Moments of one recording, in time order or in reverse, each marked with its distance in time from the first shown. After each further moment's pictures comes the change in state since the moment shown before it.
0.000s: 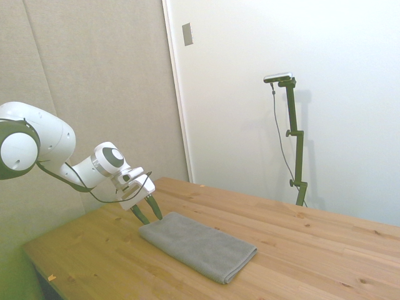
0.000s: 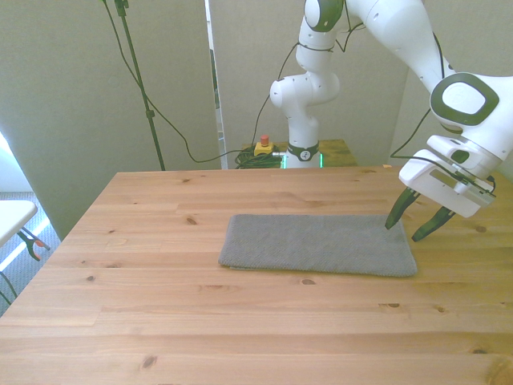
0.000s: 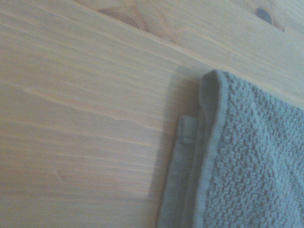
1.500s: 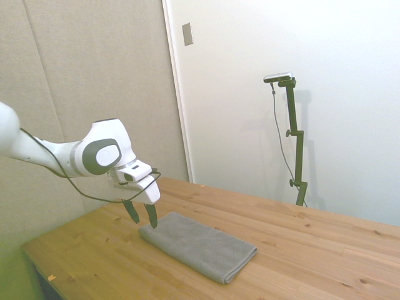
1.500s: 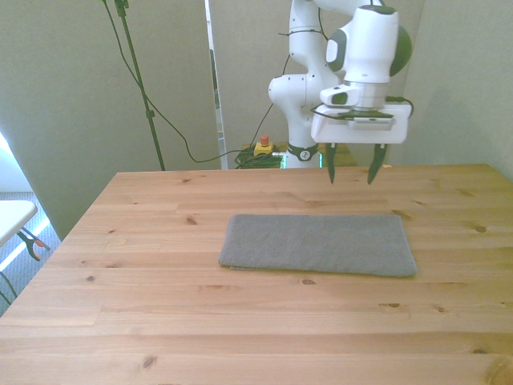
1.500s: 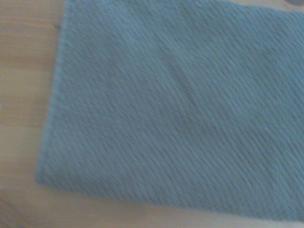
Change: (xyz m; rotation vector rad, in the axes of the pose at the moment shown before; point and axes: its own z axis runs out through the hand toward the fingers) arm 0.045 0.174 -0.007 0.358 -0.322 0.056
